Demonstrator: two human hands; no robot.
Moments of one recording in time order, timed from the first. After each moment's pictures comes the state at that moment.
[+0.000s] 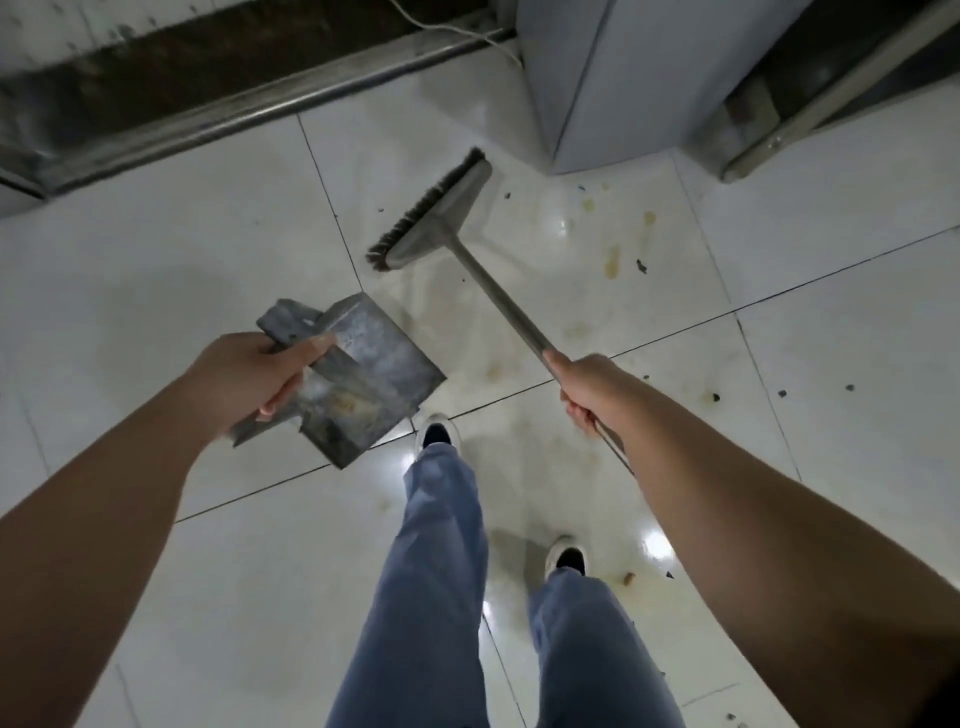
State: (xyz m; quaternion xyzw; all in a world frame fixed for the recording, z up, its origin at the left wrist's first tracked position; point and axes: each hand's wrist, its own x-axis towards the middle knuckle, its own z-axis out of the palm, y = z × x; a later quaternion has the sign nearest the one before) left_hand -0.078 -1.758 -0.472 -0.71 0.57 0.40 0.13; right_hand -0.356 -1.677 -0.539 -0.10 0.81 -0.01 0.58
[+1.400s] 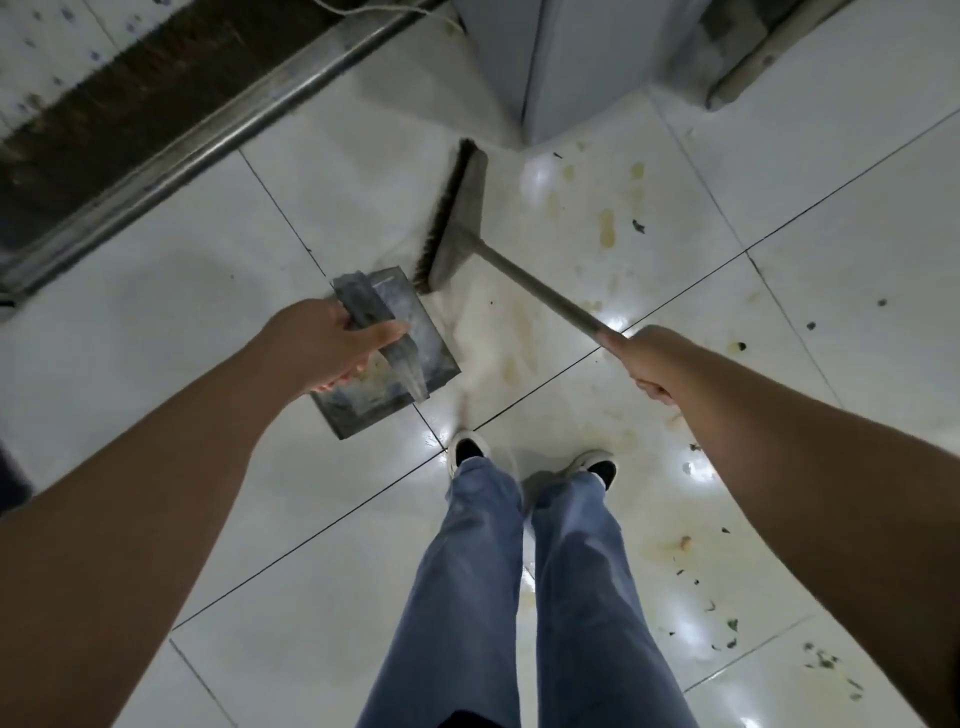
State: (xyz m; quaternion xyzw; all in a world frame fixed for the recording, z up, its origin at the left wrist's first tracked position) left_hand -0.165 -1.869 -0.490 -0.58 0.66 0.41 0.23; right_hand -0.414 -1.724 -0.557 -0.14 0.84 0.11 0.52
